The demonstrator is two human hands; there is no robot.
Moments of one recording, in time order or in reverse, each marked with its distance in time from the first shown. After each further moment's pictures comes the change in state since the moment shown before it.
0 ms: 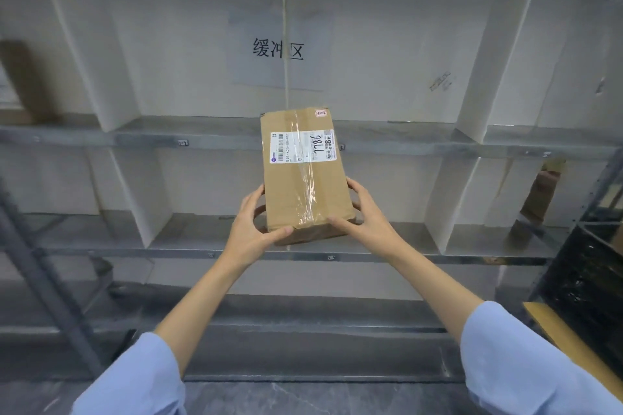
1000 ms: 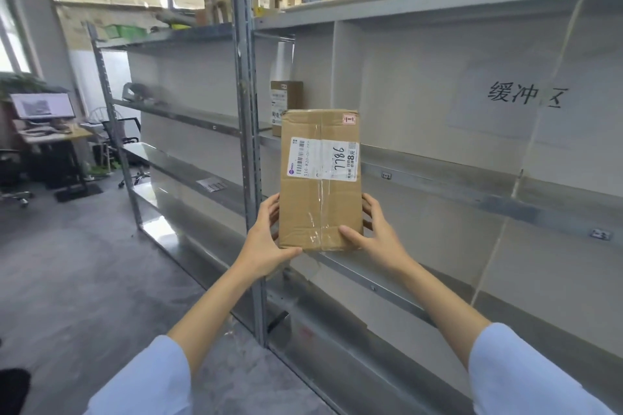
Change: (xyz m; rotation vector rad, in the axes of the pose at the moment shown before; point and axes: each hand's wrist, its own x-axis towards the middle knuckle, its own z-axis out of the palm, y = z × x) left_hand -0.084 -0.022 -0.241 0.293 0.489 -0.121; right_hand 0.119 -0.110 0.244 0.215 -0.460 -0.283
